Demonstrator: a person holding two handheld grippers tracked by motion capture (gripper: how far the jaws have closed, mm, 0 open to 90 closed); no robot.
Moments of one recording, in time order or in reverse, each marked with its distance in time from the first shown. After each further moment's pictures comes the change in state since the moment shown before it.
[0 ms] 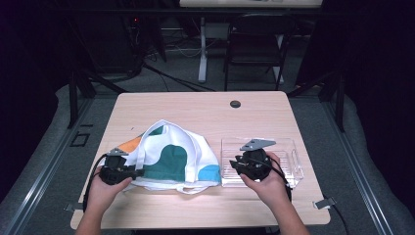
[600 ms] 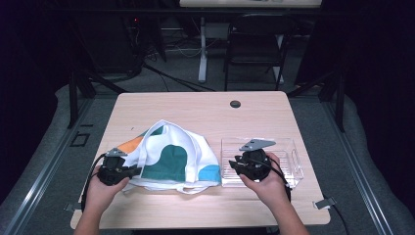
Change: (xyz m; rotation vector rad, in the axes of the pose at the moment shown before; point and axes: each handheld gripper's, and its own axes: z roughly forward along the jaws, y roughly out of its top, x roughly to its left) left arm -0.004 0.001 -0.007 -0.011 0.016 0.032; right arm 0.002 0.000 0.000 -0.010 0.004 0.003
